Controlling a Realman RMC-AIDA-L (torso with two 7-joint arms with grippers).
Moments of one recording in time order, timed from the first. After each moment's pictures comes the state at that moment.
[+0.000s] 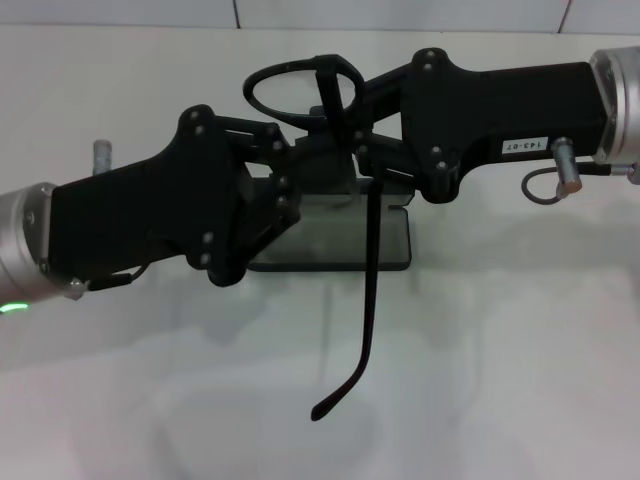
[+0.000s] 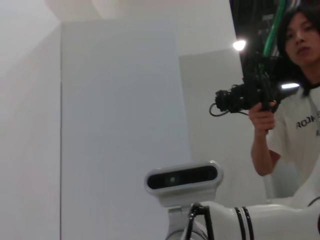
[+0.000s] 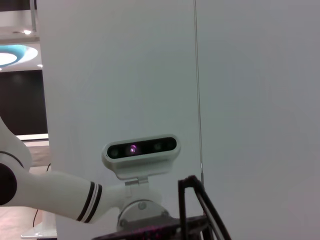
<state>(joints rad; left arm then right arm) -0.31 -2.09 1.19 0.79 1.18 1.86 -1.07 0.56 2.03 -1.38 -1.13 -1.39 -1.50 1.59</state>
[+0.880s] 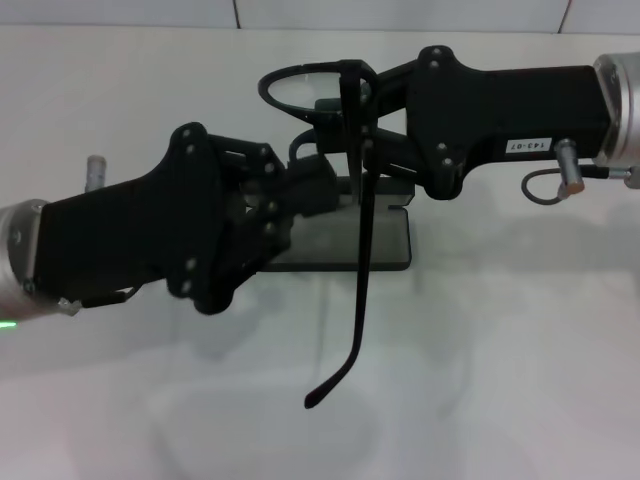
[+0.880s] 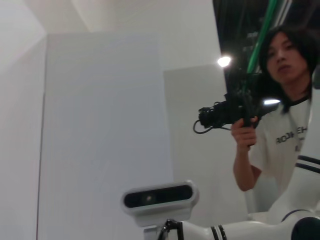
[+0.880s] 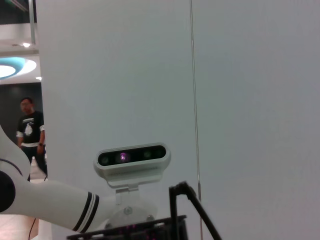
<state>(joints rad) -0.31 -2.09 1.20 0.75 1.17 1.93 -1.06 0.56 2.02 -1.38 -1.06 -1.34 -1.50 1.53</state>
